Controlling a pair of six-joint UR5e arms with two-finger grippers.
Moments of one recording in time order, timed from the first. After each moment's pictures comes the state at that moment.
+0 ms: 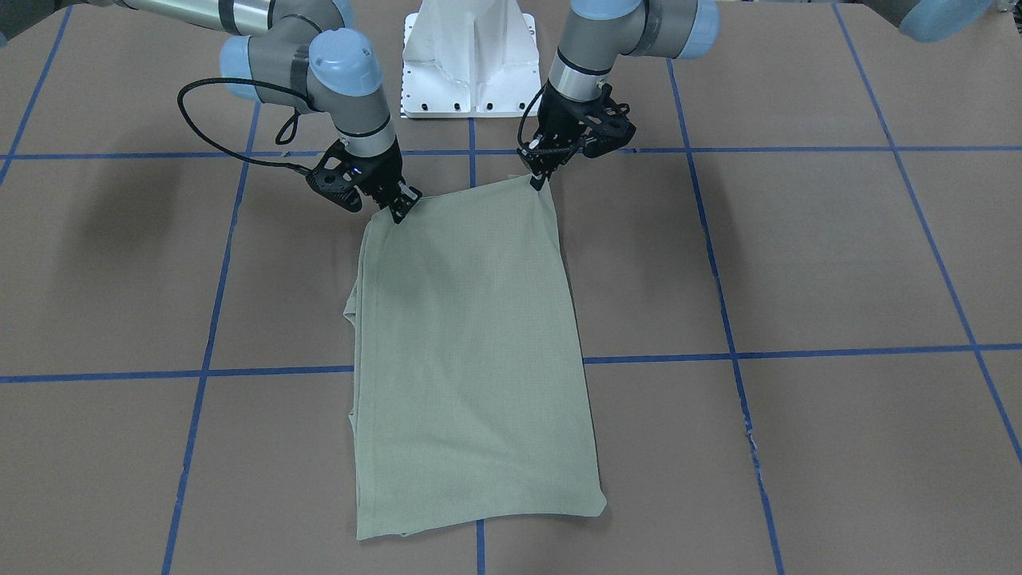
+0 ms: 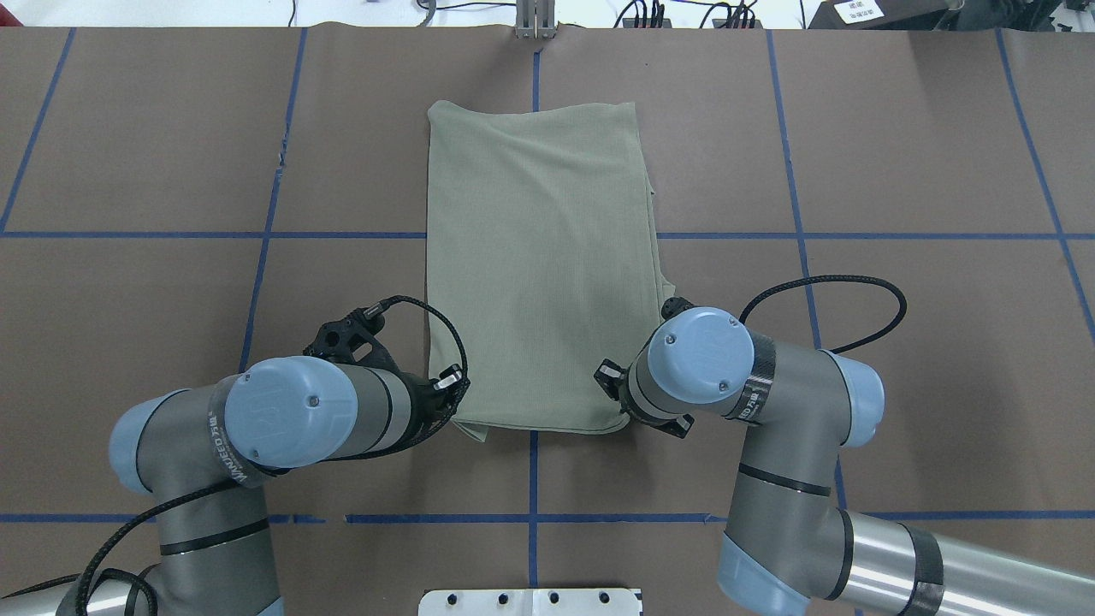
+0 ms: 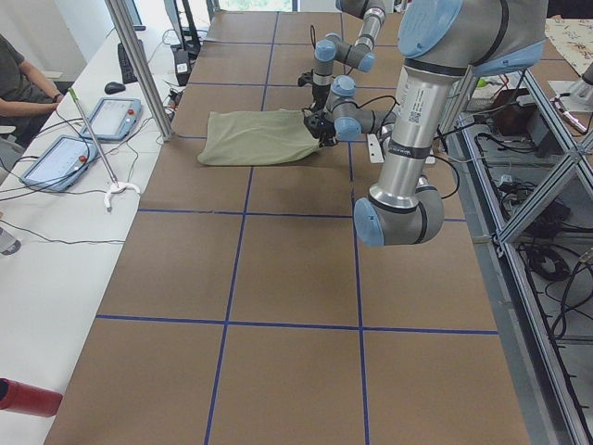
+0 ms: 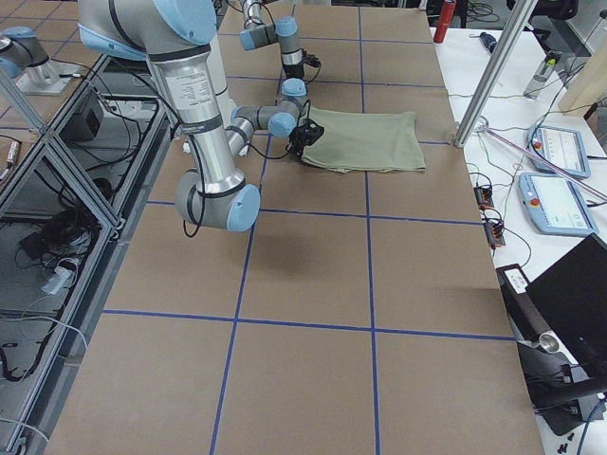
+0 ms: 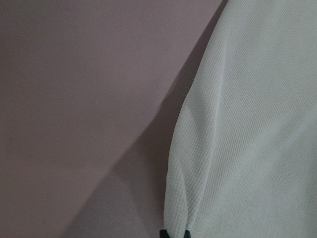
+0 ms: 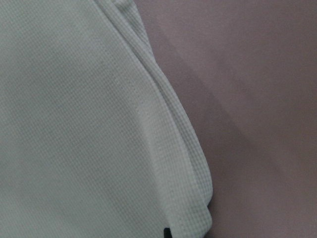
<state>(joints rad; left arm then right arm) -0.32 -2.00 -1.93 -1.81 -1.63 -1.99 0.38 -1.11 1.79 -1.44 1.79 1.93</state>
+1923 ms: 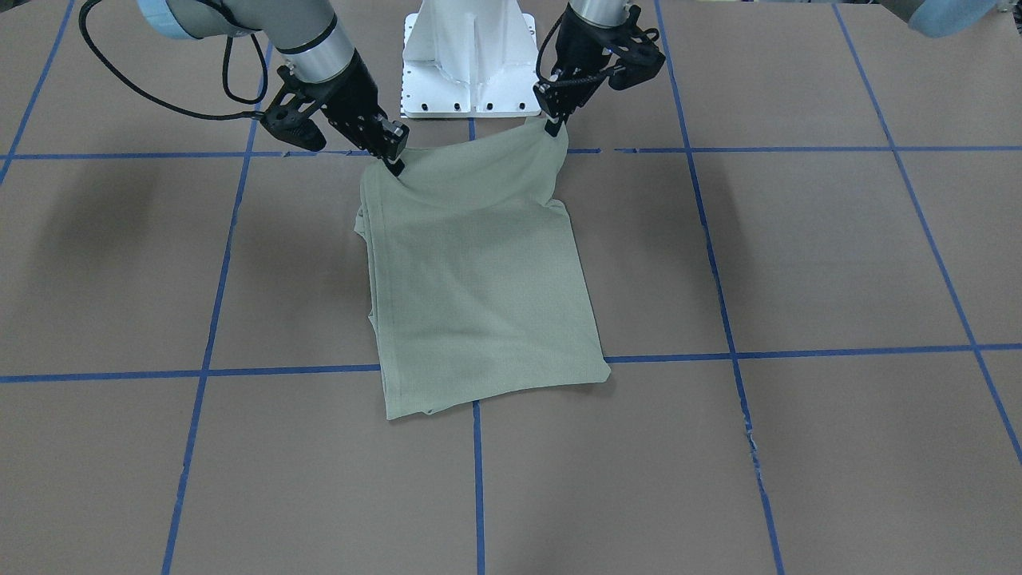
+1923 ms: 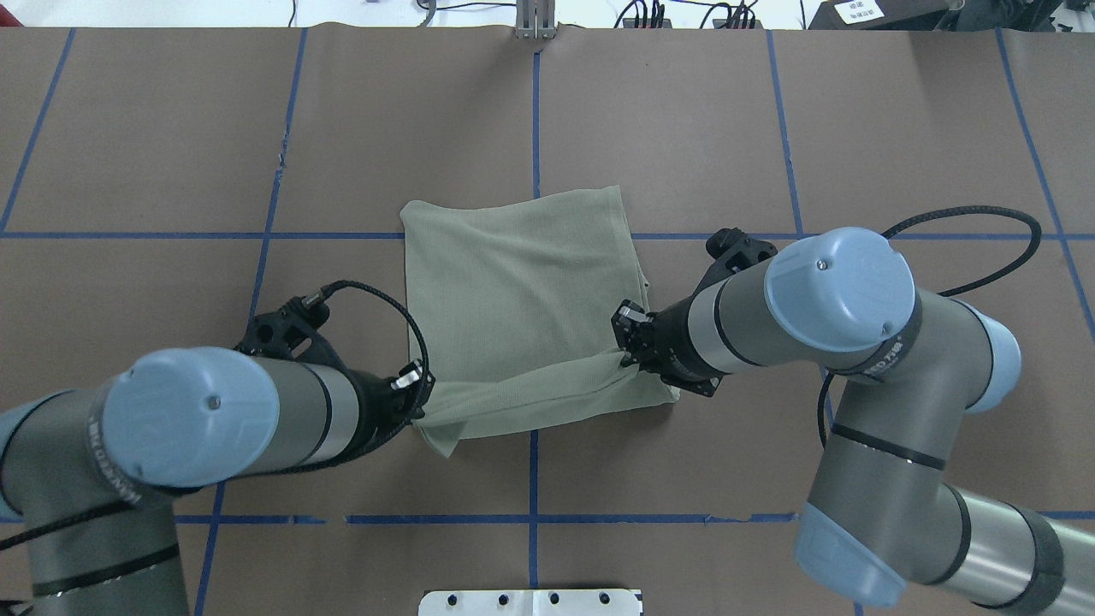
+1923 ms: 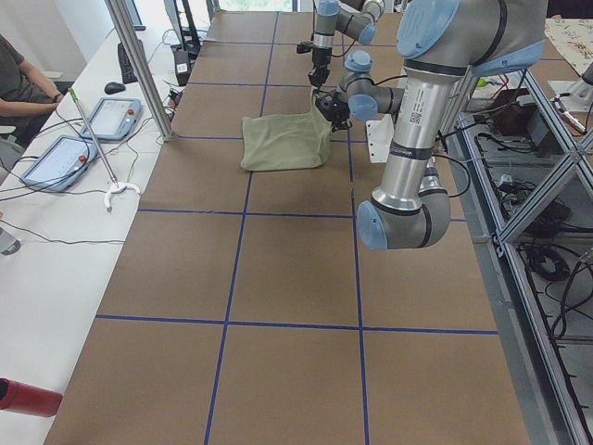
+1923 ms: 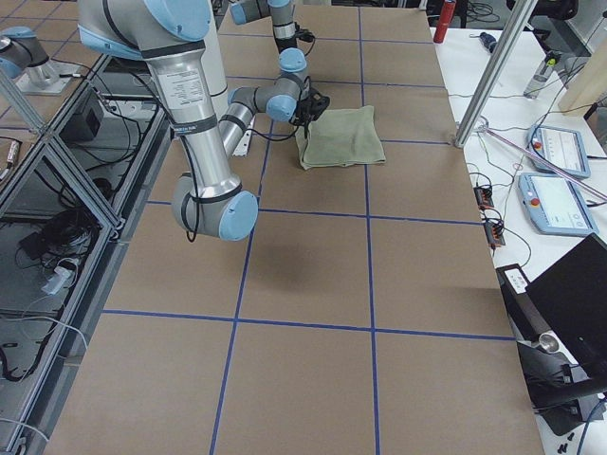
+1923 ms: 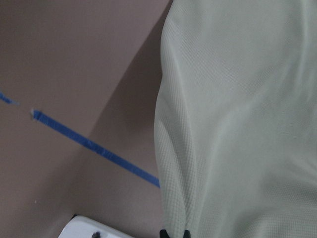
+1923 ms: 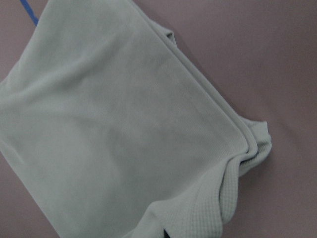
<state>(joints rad) -0.36 -1.98 -2.15 -1.58 -1.65 -2.03 0.51 -1.17 2.01 -1.37 1.88 1.92</state>
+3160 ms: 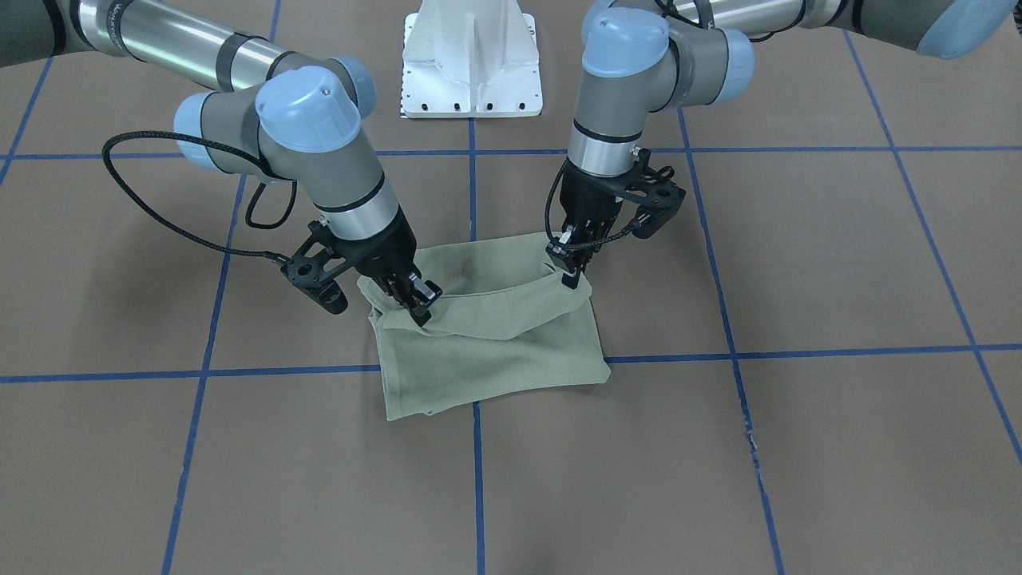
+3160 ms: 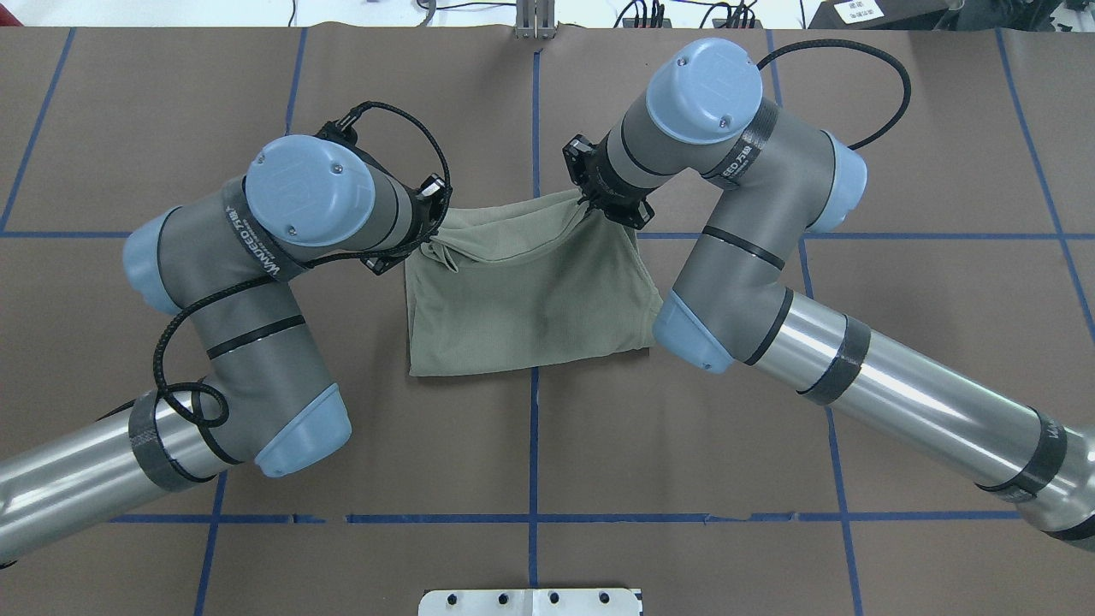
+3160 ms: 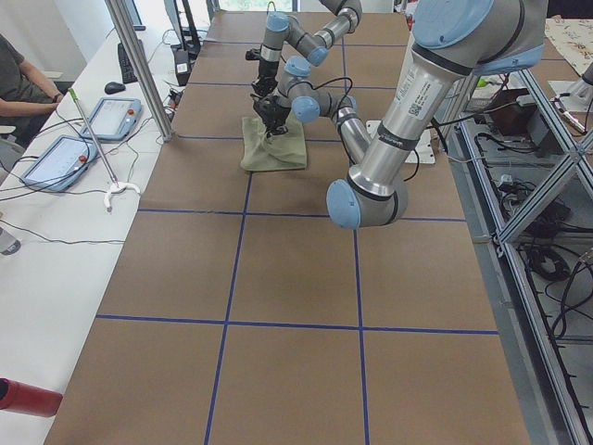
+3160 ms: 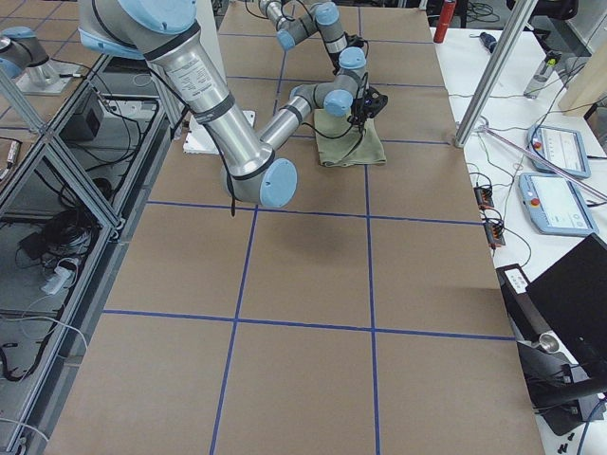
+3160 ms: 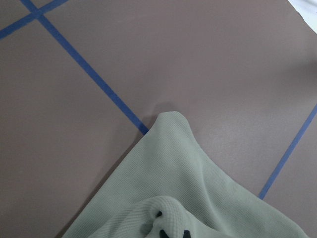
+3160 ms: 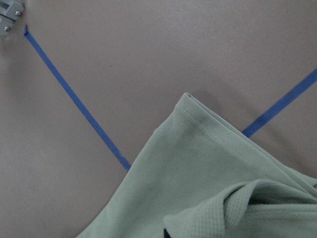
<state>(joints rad) -0.61 -2.21 -1.70 -1.75 -1.64 -2.01 0.70 -0.83 1.48 -1.23 1.90 1.91</state>
